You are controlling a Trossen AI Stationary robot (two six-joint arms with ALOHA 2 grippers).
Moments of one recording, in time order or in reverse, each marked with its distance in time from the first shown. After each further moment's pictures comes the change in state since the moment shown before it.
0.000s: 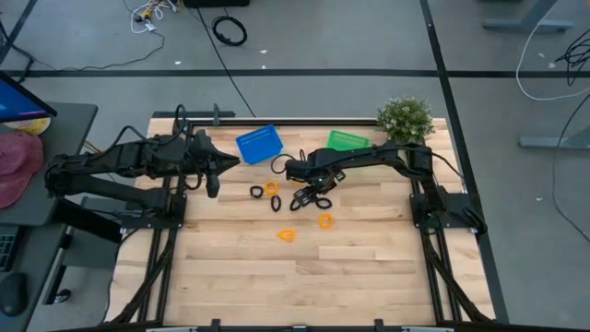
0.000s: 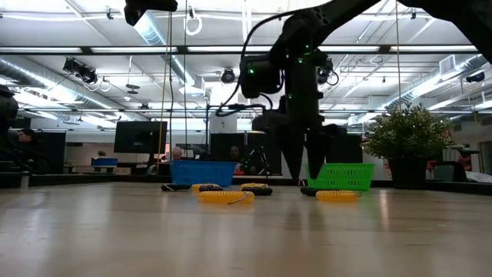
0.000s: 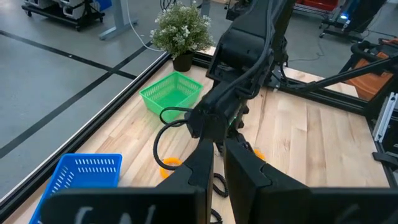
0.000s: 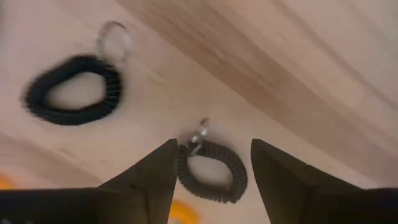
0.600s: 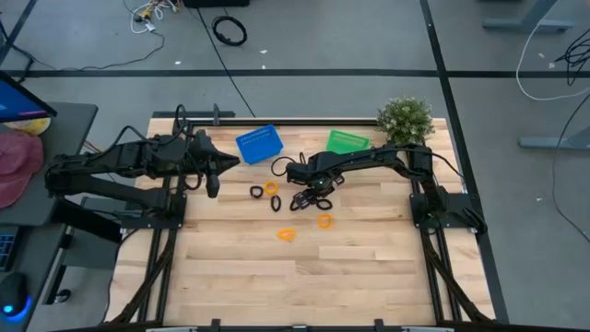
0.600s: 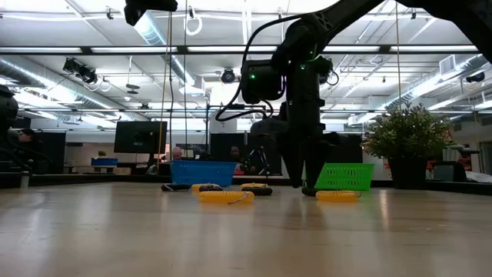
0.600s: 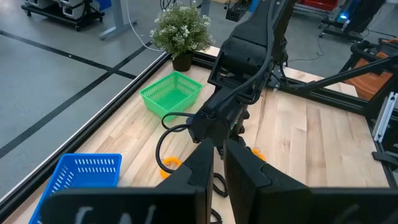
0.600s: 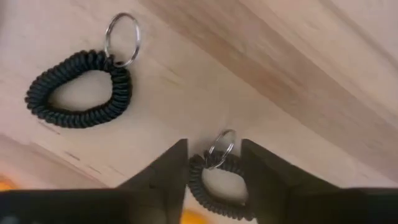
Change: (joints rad) left arm 0.000 0.000 0.000 0.000 0.000 0.000; right arm 0.009 0.000 -0.047 0.082 -0.032 0.020
